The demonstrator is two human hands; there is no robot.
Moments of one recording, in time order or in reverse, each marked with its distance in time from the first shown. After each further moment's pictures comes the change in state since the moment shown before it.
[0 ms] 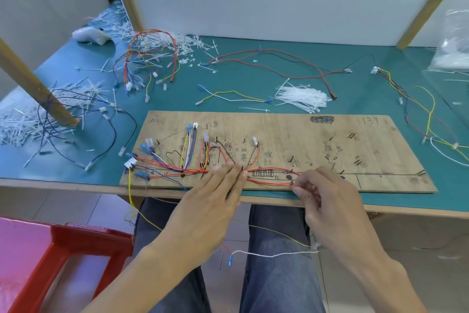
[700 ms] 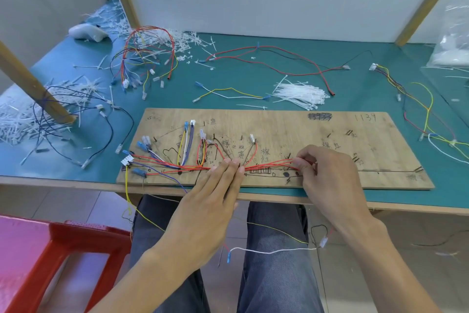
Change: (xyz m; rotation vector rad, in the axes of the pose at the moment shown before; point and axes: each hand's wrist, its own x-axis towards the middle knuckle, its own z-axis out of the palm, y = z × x) left_hand -0.007 0.010 0.019 -0.066 0.041 -0.060; right_hand 0.044 0.011 0.000 -0.106 0.041 0.081
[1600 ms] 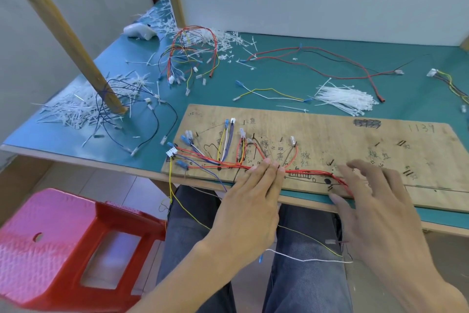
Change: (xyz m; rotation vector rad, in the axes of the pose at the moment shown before) left_hand 0.007 0.015 -0.013 -0.093 0.009 -0.141; right_hand -0.045 -0.009 -0.002 -0.348 0.055 -0.224
